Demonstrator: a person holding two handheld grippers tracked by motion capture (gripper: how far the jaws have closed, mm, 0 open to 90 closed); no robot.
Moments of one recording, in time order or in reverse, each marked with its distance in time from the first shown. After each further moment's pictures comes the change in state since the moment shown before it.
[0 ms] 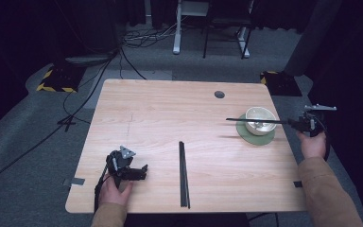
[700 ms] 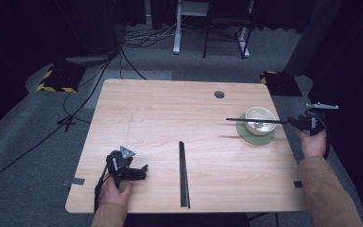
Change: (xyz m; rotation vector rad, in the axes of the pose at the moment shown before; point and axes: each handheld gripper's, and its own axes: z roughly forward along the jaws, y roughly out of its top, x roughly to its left) left arm 0.000 0.000 0.000 0.001 -0.002 -0.001; right arm 0.000 0.005 -0.001 -0.021 0.023 0.026
